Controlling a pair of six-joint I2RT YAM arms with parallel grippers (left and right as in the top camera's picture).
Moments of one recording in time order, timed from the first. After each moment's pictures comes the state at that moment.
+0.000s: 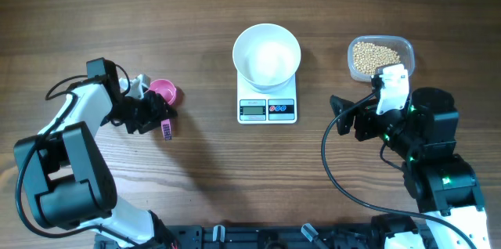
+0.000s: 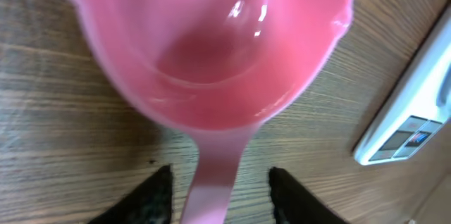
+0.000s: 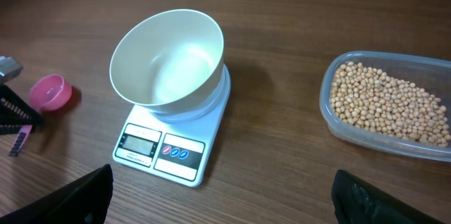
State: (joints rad) left arm 0.27 1.78 0.98 -0.77 0.52 -0.09; right arm 0.12 0.81 0.78 -0.58 -0.27 0.05
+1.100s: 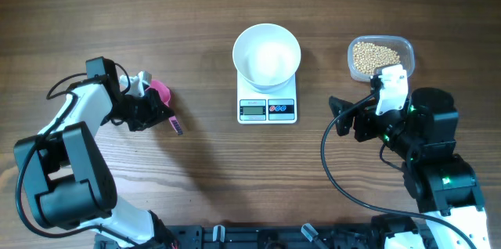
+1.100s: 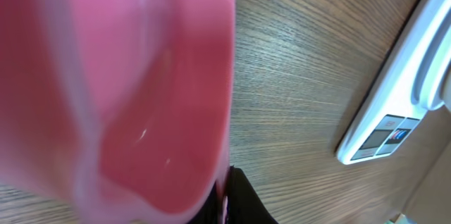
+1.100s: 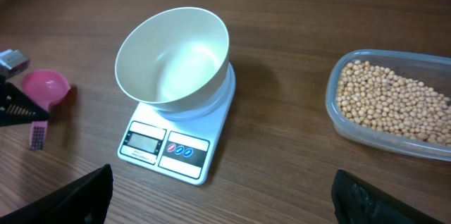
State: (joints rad) left arm 0.27 1.78 0.98 -0.75 0.57 -0.09; right arm 0.12 0.81 0.78 -0.59 -0.29 0.05
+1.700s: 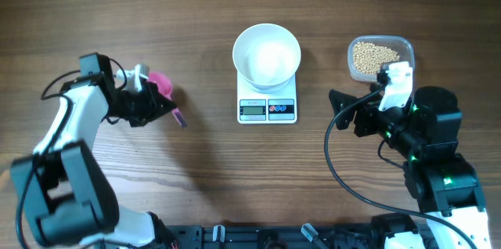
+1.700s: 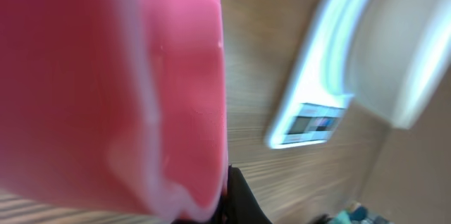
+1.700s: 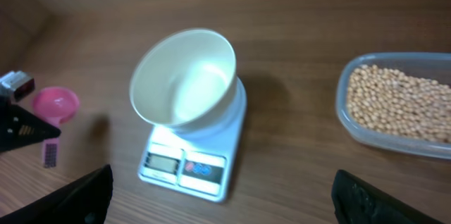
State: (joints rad) left arm 0.27 1.66 1.00 -0.80 0.71 -0.15; right arm 0.12 0.81 0.79 -0.54 -0.31 0.19
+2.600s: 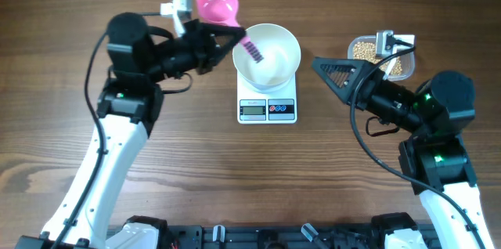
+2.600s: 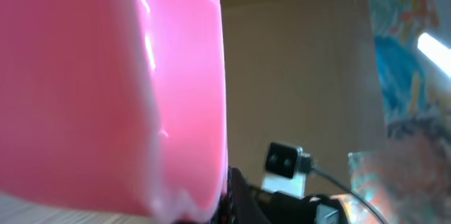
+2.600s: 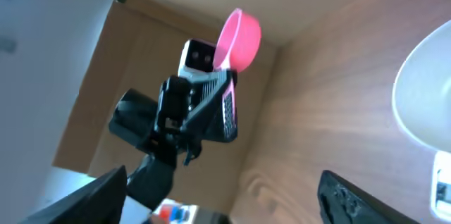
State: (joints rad) left arm -0.20 1.33 1.03 0.16 0.92 -1.26; right arm 0.12 0.93 0.80 0.07 -0.90 1.14
